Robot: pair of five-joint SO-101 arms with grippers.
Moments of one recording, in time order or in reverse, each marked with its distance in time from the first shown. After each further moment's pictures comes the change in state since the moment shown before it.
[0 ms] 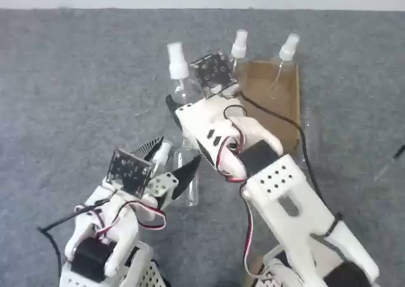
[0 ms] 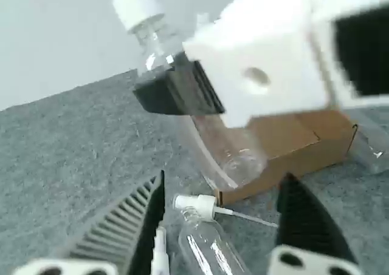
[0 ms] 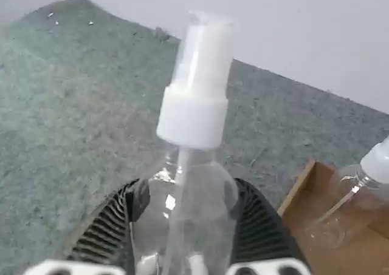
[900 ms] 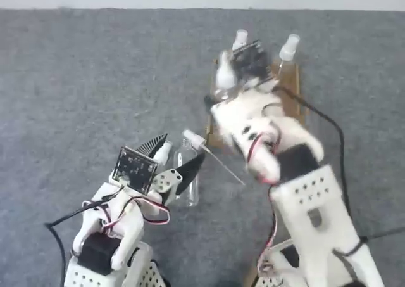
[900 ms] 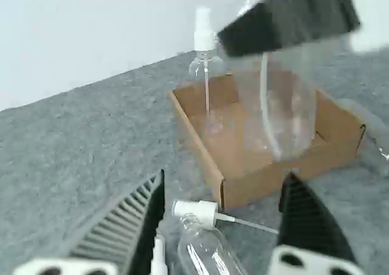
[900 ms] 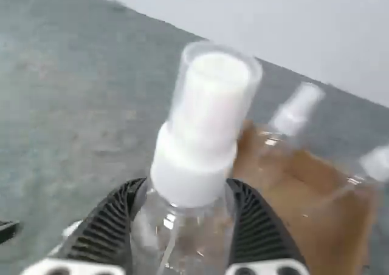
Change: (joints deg) left arm 0.1 -0.1 5.6 -6.5 -0.4; right arm 13.2 -7.3 -4.9 18.5 4.6
